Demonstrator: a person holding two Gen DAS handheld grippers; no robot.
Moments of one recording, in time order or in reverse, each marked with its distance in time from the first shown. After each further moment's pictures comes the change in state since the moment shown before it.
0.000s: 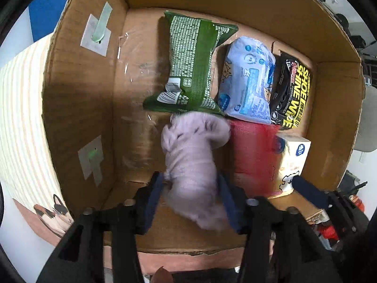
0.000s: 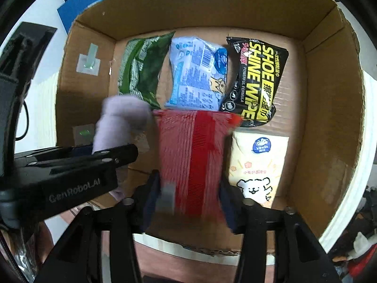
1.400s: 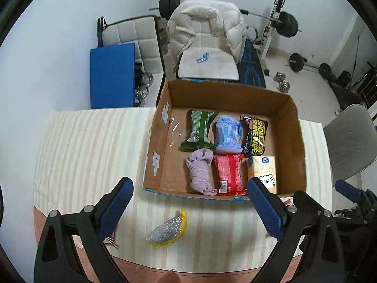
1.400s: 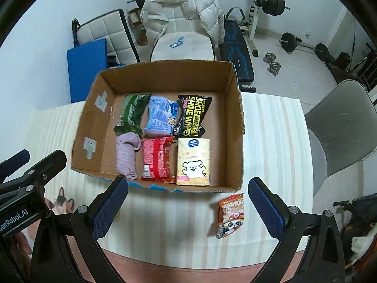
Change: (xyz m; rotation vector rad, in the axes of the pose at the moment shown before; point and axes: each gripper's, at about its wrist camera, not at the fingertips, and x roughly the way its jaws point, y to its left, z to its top) left arm -0.130 -0.012 -0.178 0.026 -0.713 0.146; right arm -0.130 -0.014 -0.136 0.014 -0.492 -0.190
